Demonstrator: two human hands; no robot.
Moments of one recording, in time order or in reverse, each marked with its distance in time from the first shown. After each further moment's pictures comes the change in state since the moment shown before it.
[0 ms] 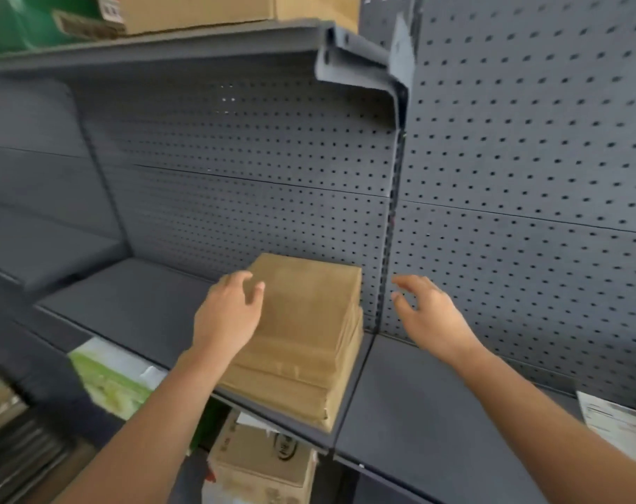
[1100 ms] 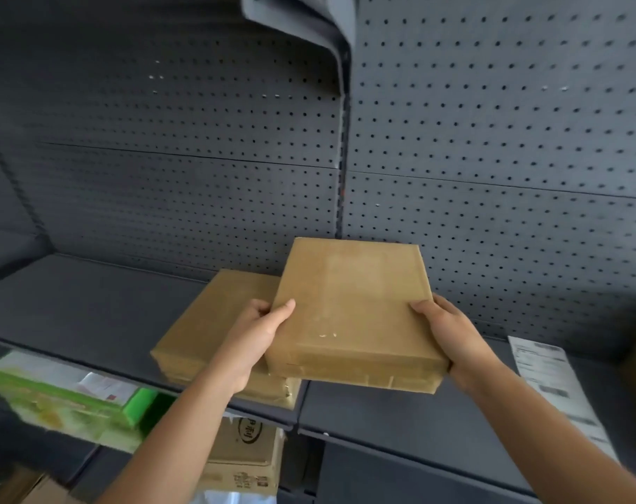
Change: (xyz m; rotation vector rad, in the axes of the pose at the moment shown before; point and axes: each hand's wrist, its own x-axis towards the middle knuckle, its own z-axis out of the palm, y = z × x) left_hand -0.052 0.048 0.064 -0.894 -0.587 -0.280; right_hand -0.074 0.058 -0.029 0.744 0.054 0.673
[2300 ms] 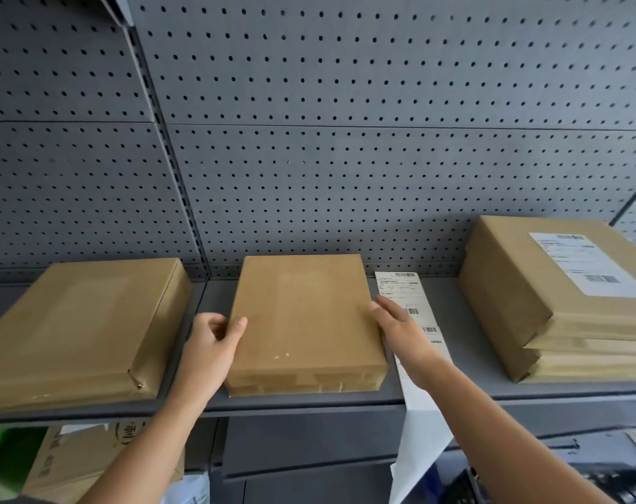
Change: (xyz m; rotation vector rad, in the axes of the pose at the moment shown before) left_hand -0.012 -0.064 0.150 0.362 0.038 0.110; right_hand -0.007 0.114 -0.146 0.008 0.119 -0.001
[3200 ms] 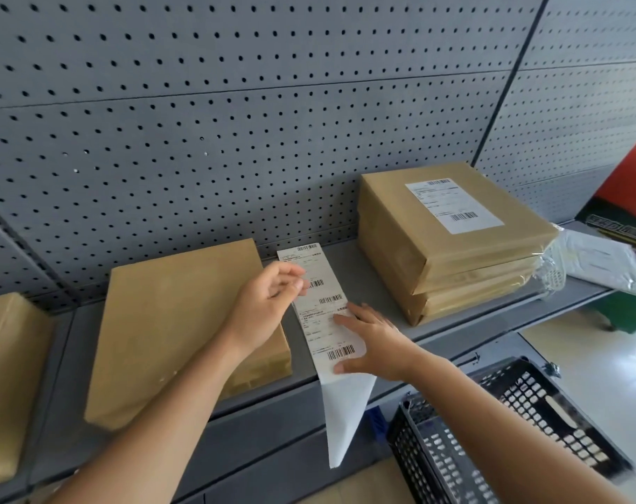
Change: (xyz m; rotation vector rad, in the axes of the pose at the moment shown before) left_hand -0.021 0.104 0.164 -0.162 -0.673 0.495; right_hand -0.025 0.075 -0.110 -1.010 -0.109 -0.095
